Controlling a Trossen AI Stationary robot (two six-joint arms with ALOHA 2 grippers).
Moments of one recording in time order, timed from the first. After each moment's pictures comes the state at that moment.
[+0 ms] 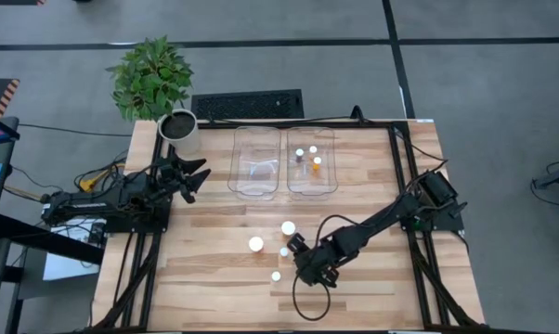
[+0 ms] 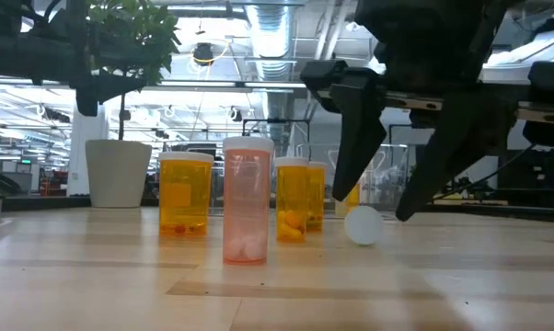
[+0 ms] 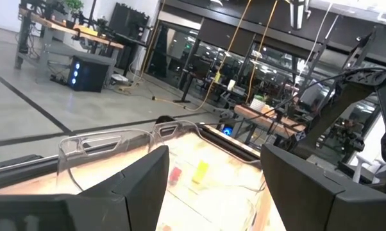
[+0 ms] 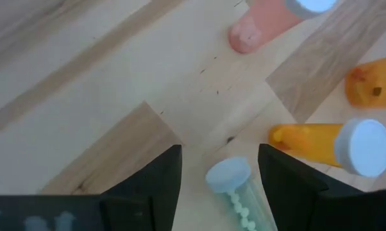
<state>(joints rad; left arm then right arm) 0.09 0.10 0.07 0.14 -0.41 -0.35 0.45 1.90 1.19 -0.33 0.10 -0.47</state>
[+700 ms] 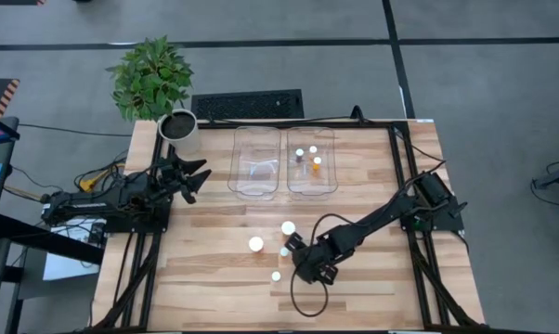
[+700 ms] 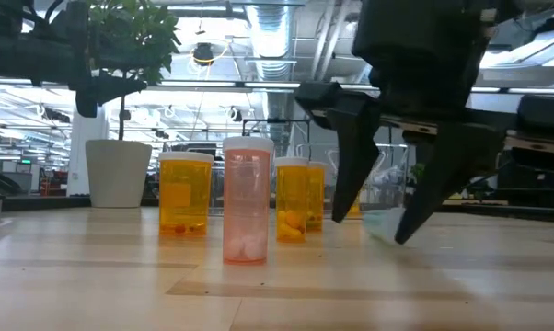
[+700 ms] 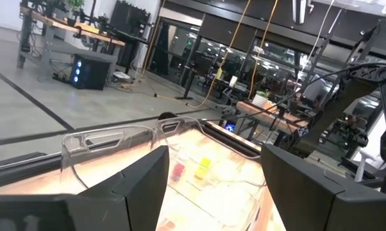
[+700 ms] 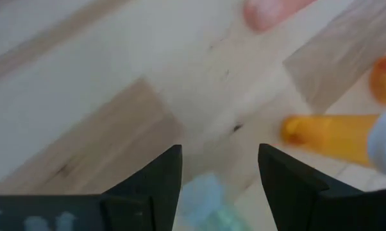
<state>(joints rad) 0.09 0.10 0.07 0.12 -0.41 -0.34 0.42 1.94 1.19 -0.32 0.08 -0.53</state>
